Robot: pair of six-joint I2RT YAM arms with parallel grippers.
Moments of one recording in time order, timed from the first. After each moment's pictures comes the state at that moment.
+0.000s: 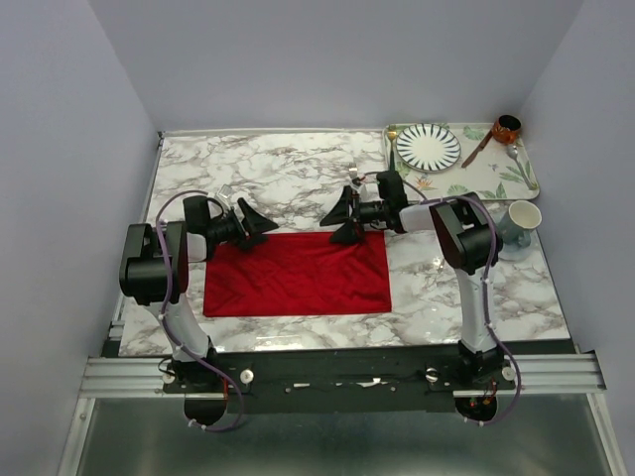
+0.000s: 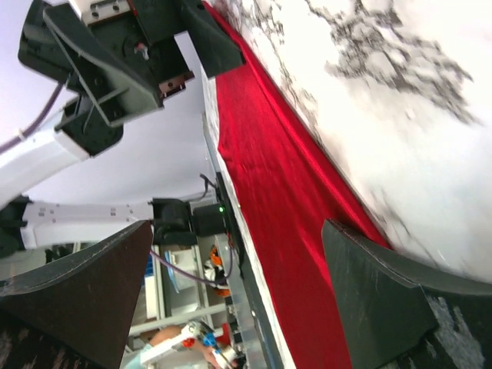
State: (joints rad) left arm 0.08 1.84 0.71 0.52 0.93 -0.72; right arm 0.39 2.25 1.27 0.40 -1.06 0.98
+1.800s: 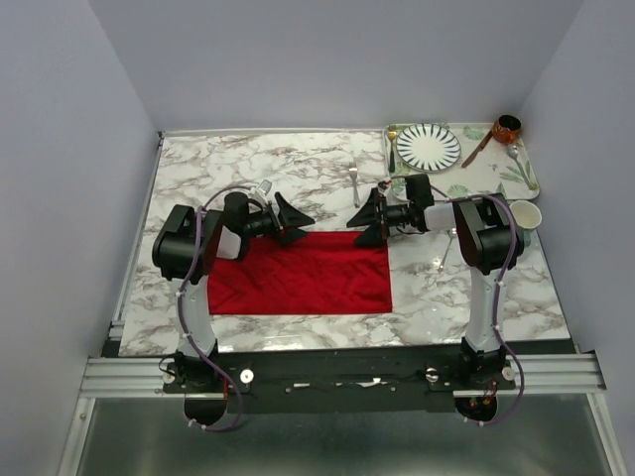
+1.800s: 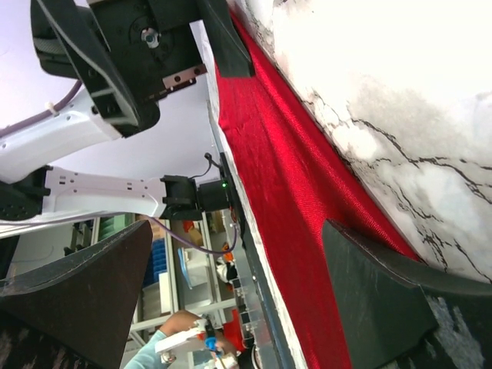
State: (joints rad) left arm -0.20 2.06 0.82 0.92 0.93 -1.09; right arm 0.22 2.17 1.15 0.23 -1.19 0.80
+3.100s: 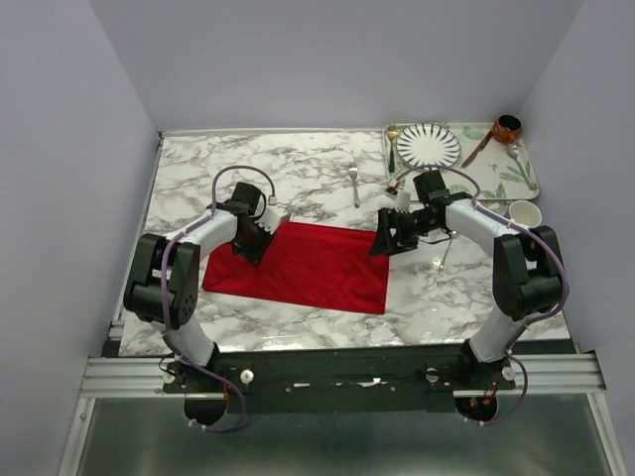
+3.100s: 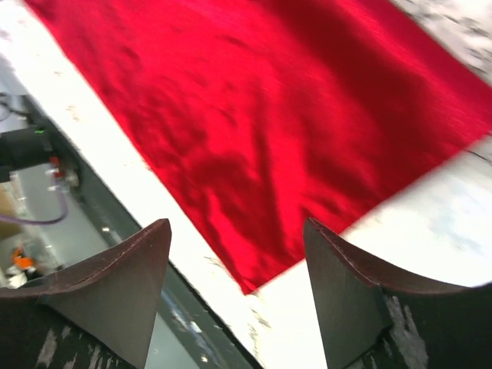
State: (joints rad) left arm -0.26 1.68 1.01 -0.61 0.20 0.41; right arm 0.26 1.72 1.10 -0.55 -0.75 0.08
